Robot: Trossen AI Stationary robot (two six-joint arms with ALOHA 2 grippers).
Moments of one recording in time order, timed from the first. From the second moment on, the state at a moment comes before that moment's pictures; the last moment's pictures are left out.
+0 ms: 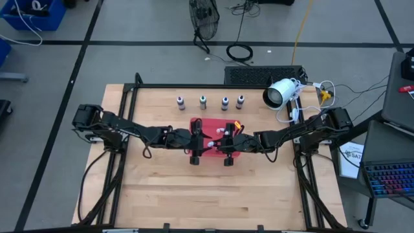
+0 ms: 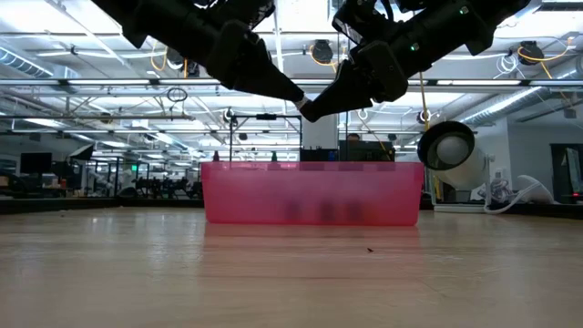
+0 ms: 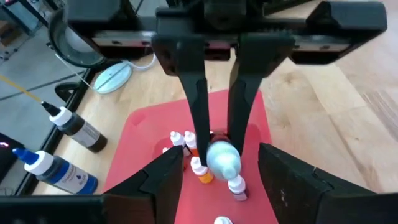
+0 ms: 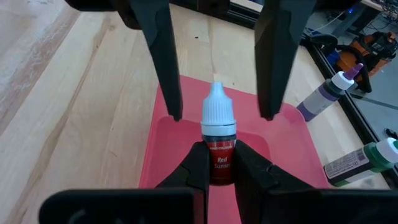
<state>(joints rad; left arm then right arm) -0.11 1.58 0.87 0.27 -0.22 0.24 0.15 1.57 0.81 0.25 0.33 -0.17</state>
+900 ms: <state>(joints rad) -0.10 1.60 0.87 0.28 -0.21 0.22 0.15 1.57 0.81 0.25 0.33 -0.17</state>
